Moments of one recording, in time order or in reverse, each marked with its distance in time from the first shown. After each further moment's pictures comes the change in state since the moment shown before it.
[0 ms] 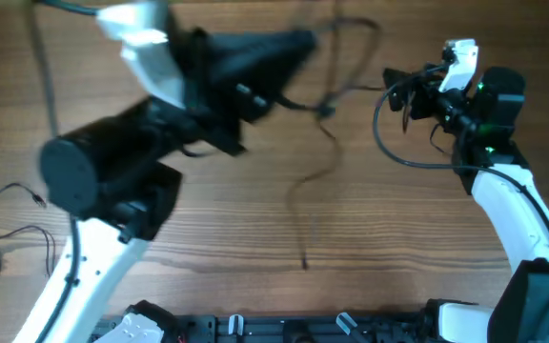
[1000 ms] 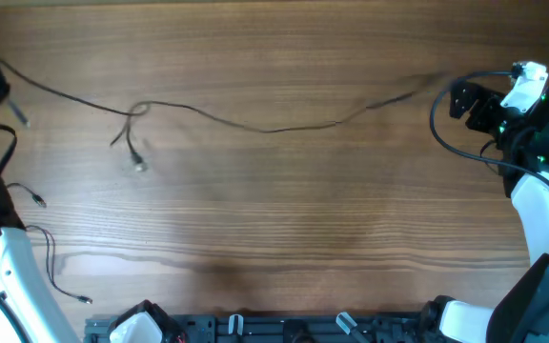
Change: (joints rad) left arm 1.049 -0.028 0.005 -1.006 -0.193 0.228; right arm -0.268 0.000 0.000 -0.152 0.056 -0.030
